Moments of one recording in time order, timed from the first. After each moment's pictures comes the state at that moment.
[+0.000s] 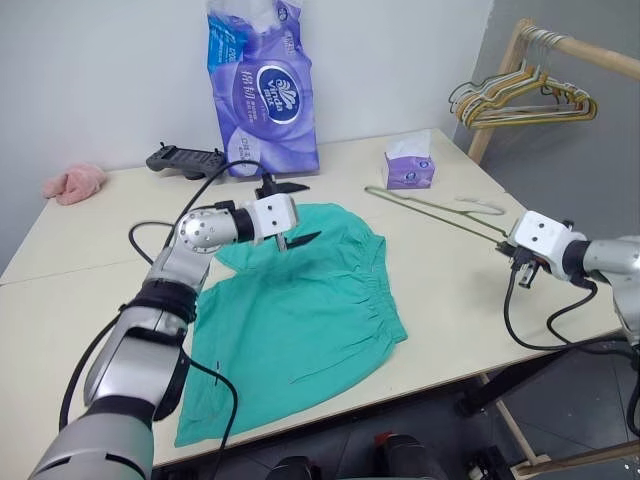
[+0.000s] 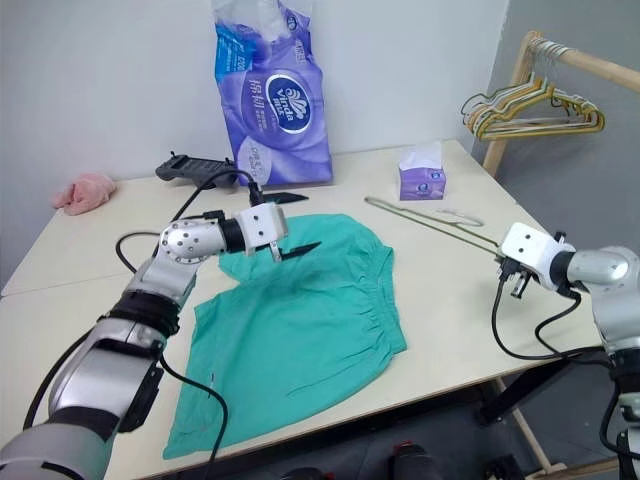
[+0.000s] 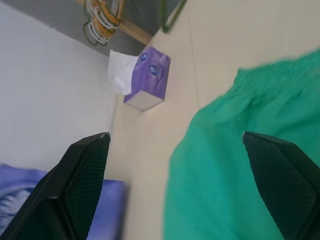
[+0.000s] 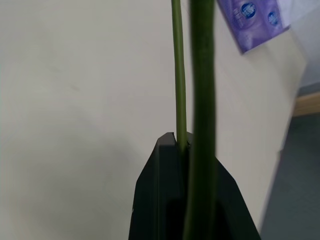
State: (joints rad) left arm -0.77 0.57 -0.22 0.64 -0.05 -0.47 -0.95; right arm -0.41 -0.89 -0.03 0.12 0.00 0.34 1.01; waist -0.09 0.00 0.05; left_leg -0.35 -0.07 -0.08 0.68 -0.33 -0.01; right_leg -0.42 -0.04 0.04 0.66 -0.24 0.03
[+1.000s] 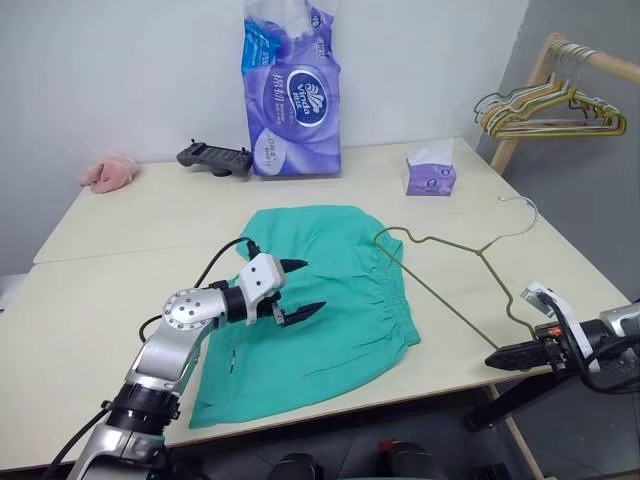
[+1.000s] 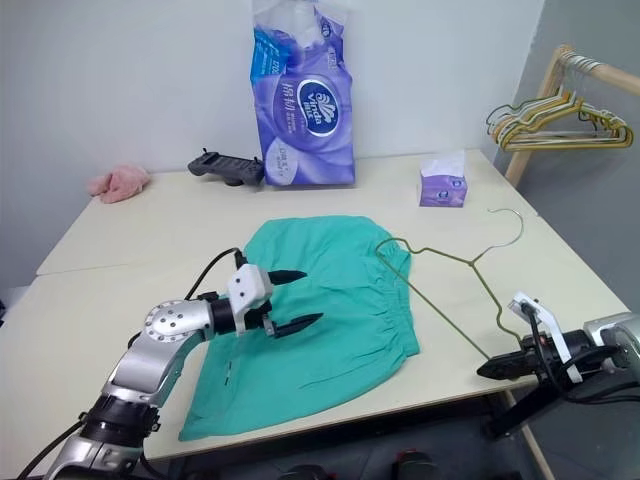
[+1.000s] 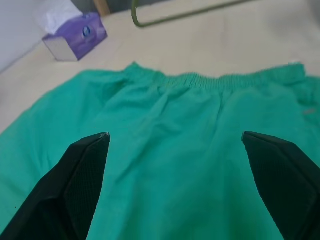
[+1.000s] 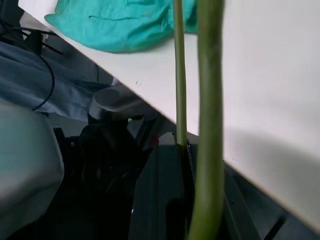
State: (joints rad) left arm -0.33 0.57 -0.17 0.07 -0.16 0.06 -0.93; right arm -0.25 -1.11 0.07 -0.06 0.61 1.19 1.35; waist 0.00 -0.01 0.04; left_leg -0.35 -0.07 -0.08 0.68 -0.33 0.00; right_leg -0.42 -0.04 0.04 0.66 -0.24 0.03
